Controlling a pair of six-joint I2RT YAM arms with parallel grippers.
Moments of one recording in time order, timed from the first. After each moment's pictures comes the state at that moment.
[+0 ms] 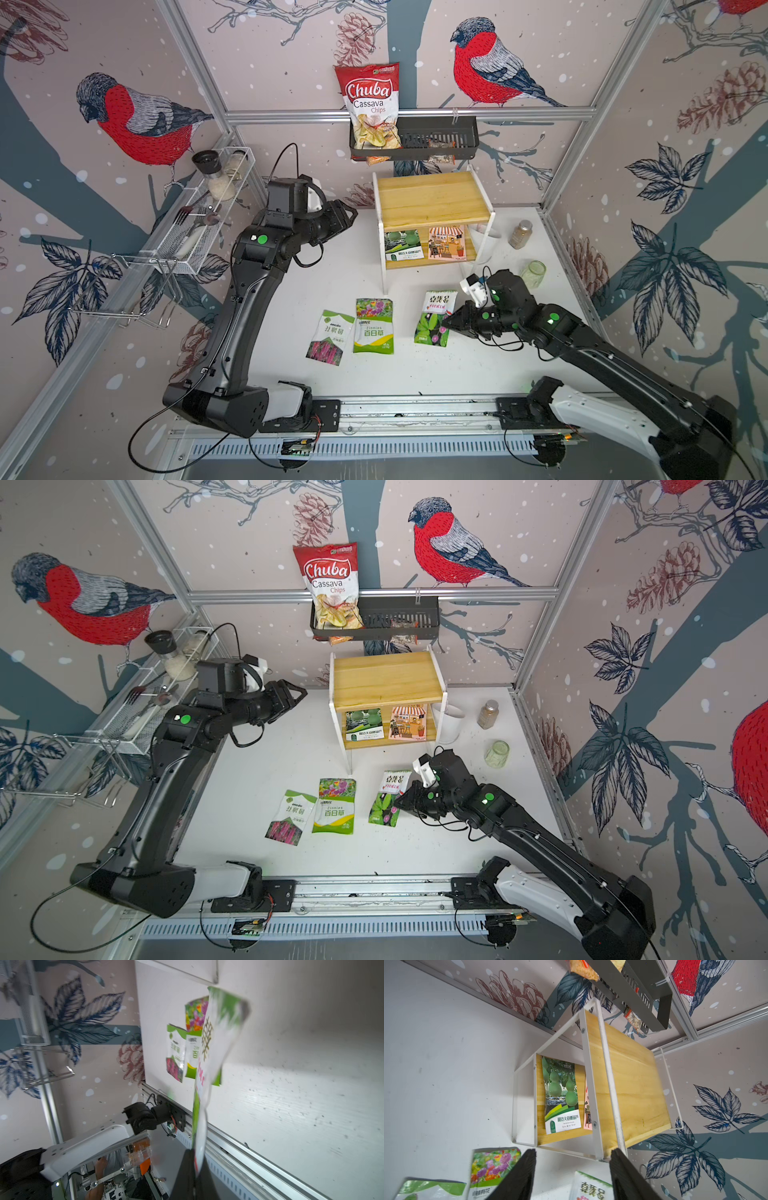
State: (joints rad) left arm -0.26 1.33 1.66 -0.89 0.30 -0.68; right arm 0.76 0.96 0.73 -0.58 -0.50 0.96
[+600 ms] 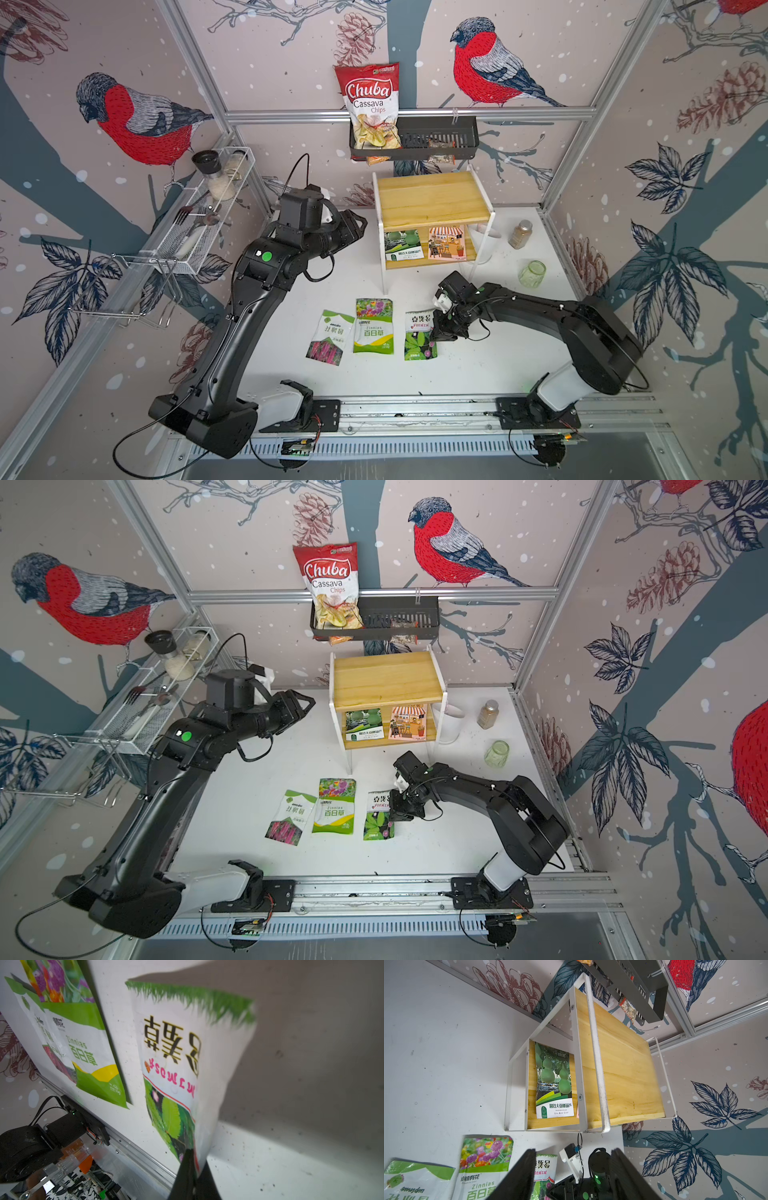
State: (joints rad) left arm -0.39 1.25 1.61 -0.89 0.17 -0.78; right arm 0.76 1.61 0.87 -0.56 -0.47 0.67
